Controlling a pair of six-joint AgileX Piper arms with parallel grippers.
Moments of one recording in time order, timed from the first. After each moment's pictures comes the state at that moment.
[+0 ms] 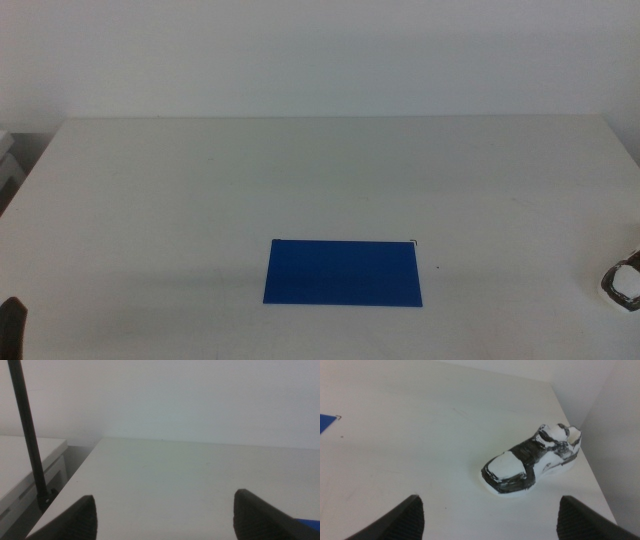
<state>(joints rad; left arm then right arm) 0.04 -0.02 0.03 0.11 0.11 -0.19 0.03 -0.01 0.03 -0.21 0.37 0.08</state>
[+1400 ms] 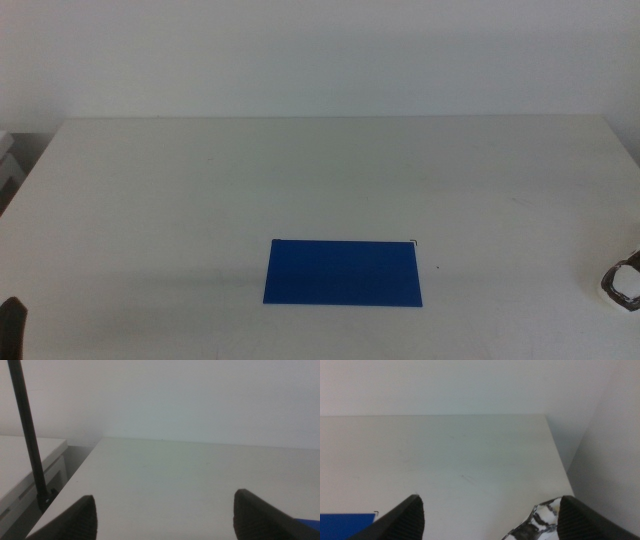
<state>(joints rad) 0.04 -0.02 0.03 0.11 0.11 -0.19 0.03 0.63 -0.78 -0.11 0.66 0.16</state>
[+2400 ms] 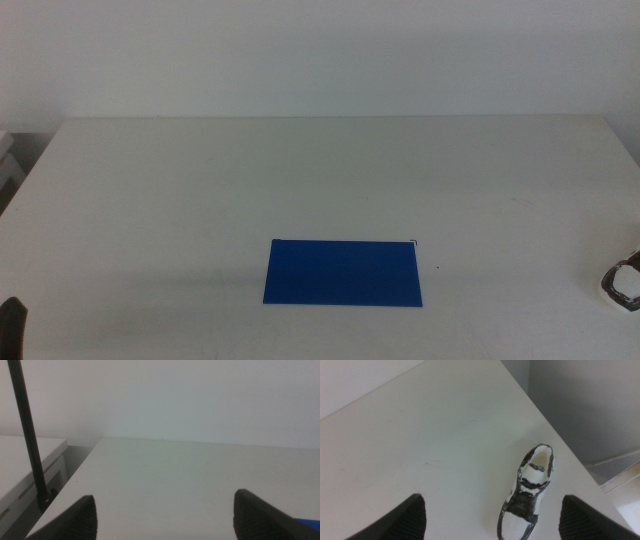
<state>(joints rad) 0.04 -0.02 0.03 0.11 0.11 -0.19 0.03 1.15 -1.15 -0.30 0.95 0.74</state>
